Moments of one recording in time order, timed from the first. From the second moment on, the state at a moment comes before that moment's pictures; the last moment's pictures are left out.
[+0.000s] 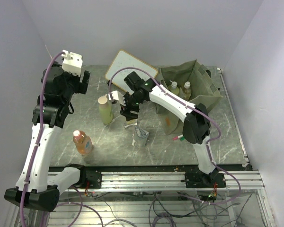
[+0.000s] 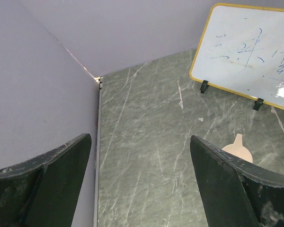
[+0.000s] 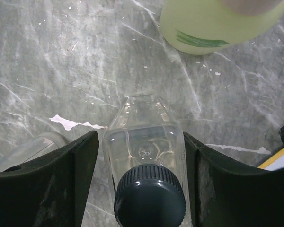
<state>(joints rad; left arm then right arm) -0.15 1.04 1.33 -0.50 -0.17 0.31 0.79 2.16 2.00 -0.96 -0.55 -0.86</state>
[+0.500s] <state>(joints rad) -0.15 1.03 1.33 -0.50 -0.12 0.31 0.78 2.16 2.00 -0.96 -0.52 -0.88</state>
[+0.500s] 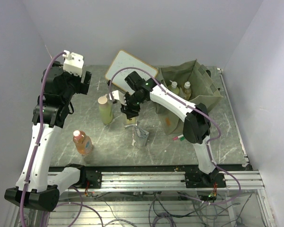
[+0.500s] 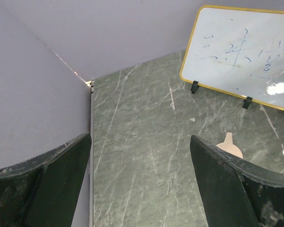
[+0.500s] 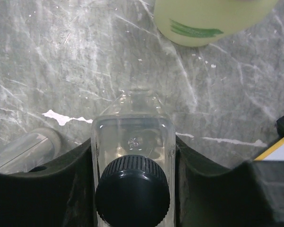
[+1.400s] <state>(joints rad) -0.19 1.20 1.42 -0.55 0.35 0.28 0.68 1.62 2.17 -1.01 -0.51 -0.71</state>
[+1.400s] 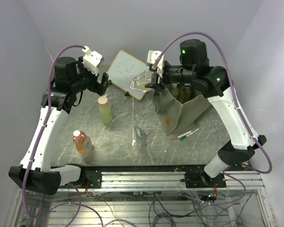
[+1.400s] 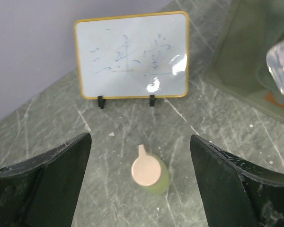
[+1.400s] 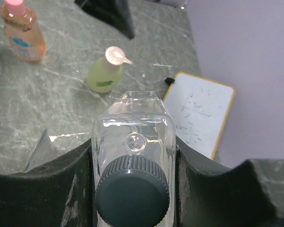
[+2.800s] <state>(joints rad) -0.72 1.58 1.52 -0.58 0.58 0.39 0.18 1.42 1.76 -0.98 -0.19 -0.42</state>
